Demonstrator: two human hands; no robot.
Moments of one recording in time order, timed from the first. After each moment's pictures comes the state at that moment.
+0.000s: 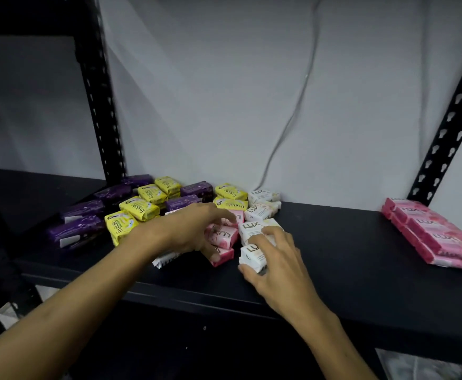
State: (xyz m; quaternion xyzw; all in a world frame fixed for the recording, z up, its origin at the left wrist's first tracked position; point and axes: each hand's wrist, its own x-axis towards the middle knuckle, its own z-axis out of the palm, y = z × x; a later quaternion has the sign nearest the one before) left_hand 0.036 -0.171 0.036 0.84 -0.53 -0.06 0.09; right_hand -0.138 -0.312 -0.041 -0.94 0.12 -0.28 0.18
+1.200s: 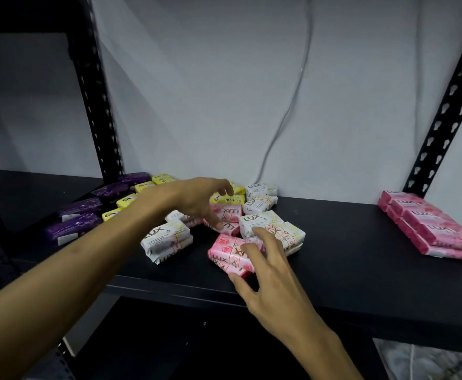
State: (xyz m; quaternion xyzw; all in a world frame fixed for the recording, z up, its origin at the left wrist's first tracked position) left_hand 0.061 -0.204 0.071 0.84 -0.53 -0.07 0.06; right_hand -0.162 -0.283 -0.046 -0.94 0.06 -0.29 0.18
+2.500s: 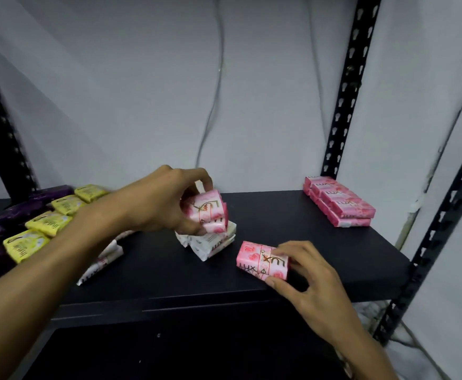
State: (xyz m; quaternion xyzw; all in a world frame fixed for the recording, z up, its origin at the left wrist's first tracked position) left_hand -0.039 -0.221 0.099 0.76 -0.63 0.05 0.13; right_hand -0.285 -0.368 -0.054 -0.84 0.15 -0.39 0.36
